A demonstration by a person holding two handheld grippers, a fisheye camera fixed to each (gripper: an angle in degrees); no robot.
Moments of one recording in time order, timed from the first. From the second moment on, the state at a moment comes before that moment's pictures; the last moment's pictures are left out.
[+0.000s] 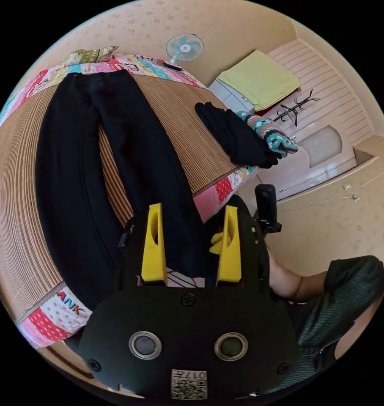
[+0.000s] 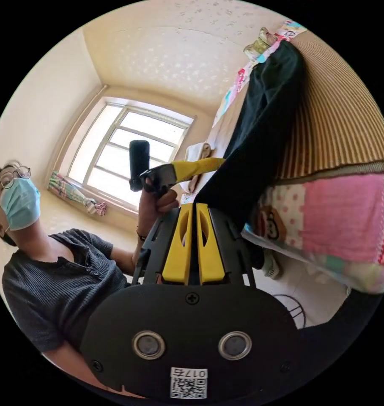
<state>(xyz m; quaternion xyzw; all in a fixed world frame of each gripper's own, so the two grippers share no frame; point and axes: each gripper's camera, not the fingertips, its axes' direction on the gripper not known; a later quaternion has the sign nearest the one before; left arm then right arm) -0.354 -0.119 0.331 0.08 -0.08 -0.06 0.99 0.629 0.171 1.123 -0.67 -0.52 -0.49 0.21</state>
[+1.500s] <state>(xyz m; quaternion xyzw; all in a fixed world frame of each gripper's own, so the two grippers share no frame) -0.486 0.125 0.226 0.25 0.06 -0.27 0.93 0.314 0.620 0.814 -0.38 -0.48 -0.73 0.31</state>
